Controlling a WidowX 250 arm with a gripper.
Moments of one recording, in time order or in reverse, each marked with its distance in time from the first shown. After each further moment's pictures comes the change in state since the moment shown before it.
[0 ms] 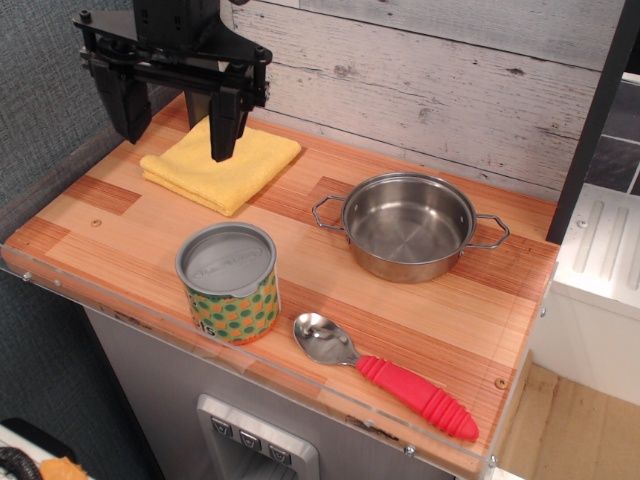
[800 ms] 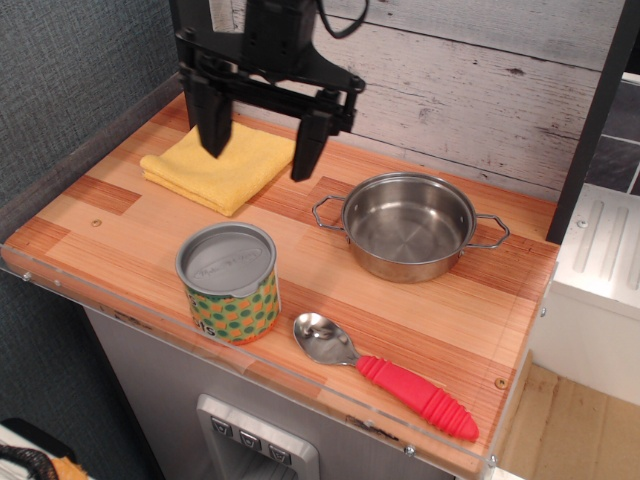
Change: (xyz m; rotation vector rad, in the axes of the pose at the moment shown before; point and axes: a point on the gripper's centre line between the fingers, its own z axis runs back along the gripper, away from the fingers) arm 0.017 -0.060 -0.016 0.033 0.058 -0.097
